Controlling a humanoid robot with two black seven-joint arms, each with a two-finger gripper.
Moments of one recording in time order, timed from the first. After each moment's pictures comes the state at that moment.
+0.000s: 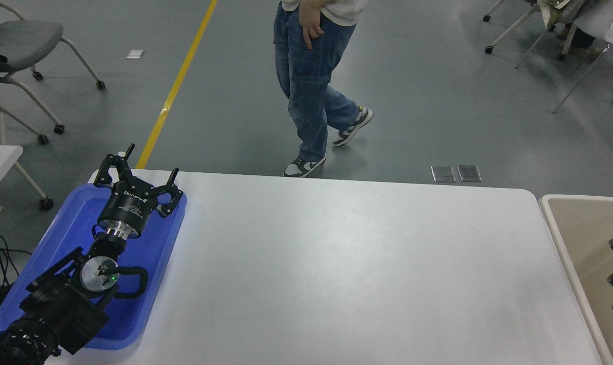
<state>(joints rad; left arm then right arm) -0.59 0.22 -0.90 -0.44 -0.08 -0.64 -0.34 0.69 -0.48 -0.21 0.18 -0.32 -0.18 -0.19</state>
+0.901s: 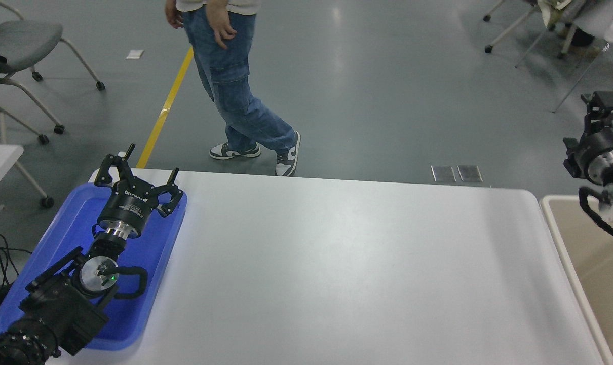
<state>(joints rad) -0.59 0.22 -0.90 -0.44 -0.08 -0.64 -0.34 0.72 -0.60 0.75 0.74 -0.33 -0.15 0.27</state>
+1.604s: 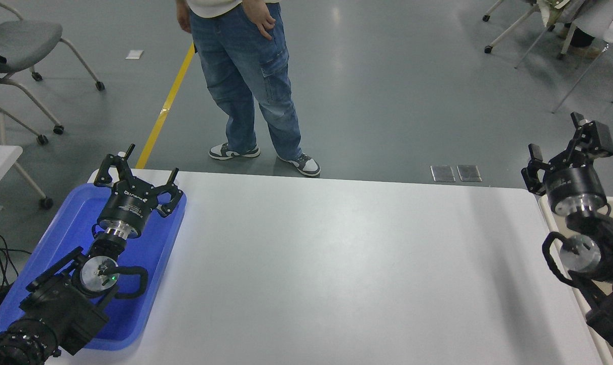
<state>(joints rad) -0.59 0.22 -0.90 -0.44 -0.08 -0.64 -0.34 0.40 -0.40 1.09 0.81 -0.33 0.08 0.45</state>
